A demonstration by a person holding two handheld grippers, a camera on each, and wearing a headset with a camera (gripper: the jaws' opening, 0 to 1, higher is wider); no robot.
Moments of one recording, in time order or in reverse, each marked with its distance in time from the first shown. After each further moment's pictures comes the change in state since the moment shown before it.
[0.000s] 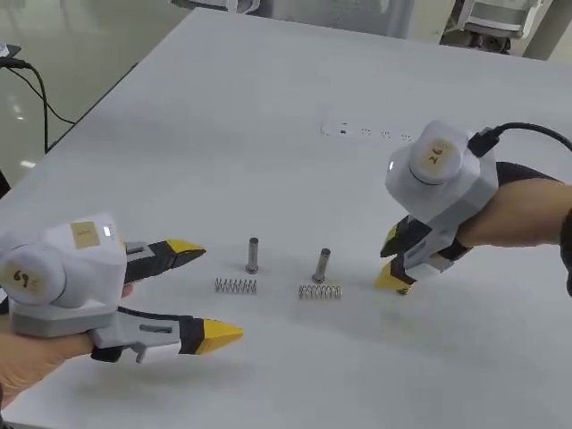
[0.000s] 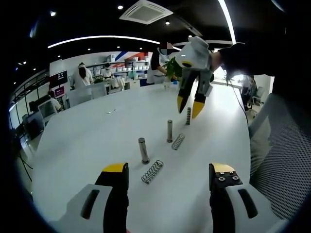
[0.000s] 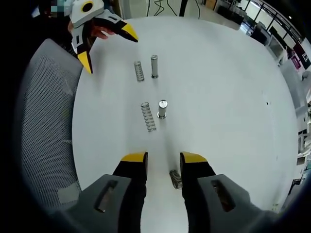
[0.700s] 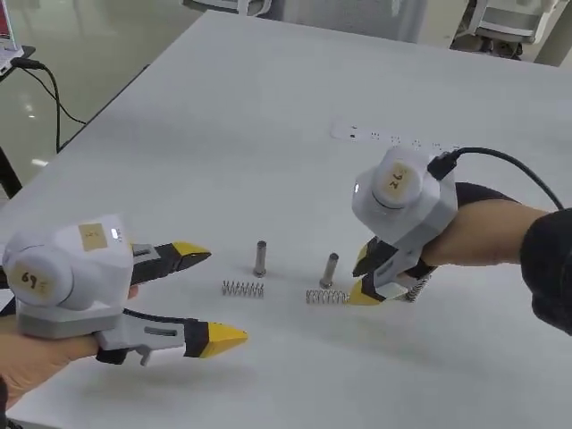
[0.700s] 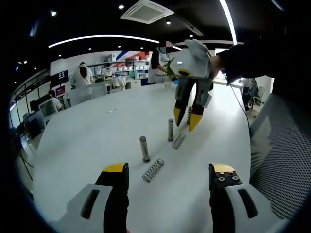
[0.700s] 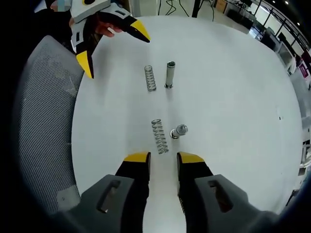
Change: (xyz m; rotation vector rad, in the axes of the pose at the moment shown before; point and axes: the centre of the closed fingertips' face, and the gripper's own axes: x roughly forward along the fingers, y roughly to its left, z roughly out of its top) left arm -0.003 0.002 -0.002 -0.006 0.004 0.008; right arm 0.035 0.012 0.024 -0.057 -0.008 0.054
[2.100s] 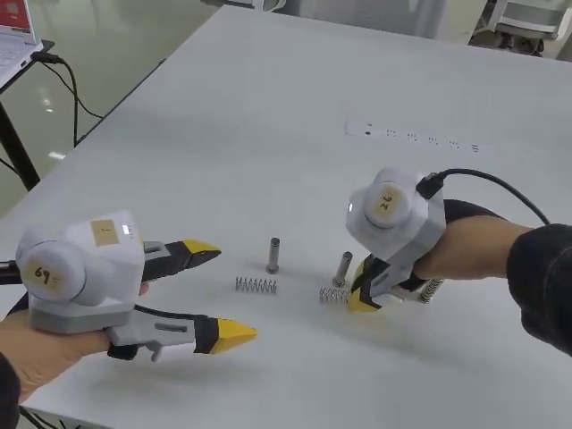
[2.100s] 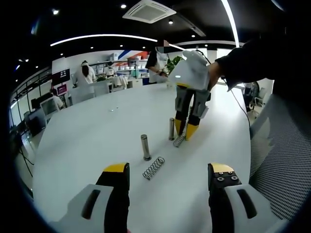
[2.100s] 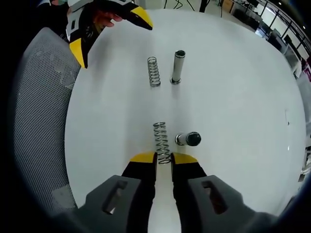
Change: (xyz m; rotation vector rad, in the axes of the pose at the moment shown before) left arm -0.002 0.000 -0.002 -0.013 0.002 0.012; right arm 0.027 0.006 -0.002 -0.043 0.023 0.031
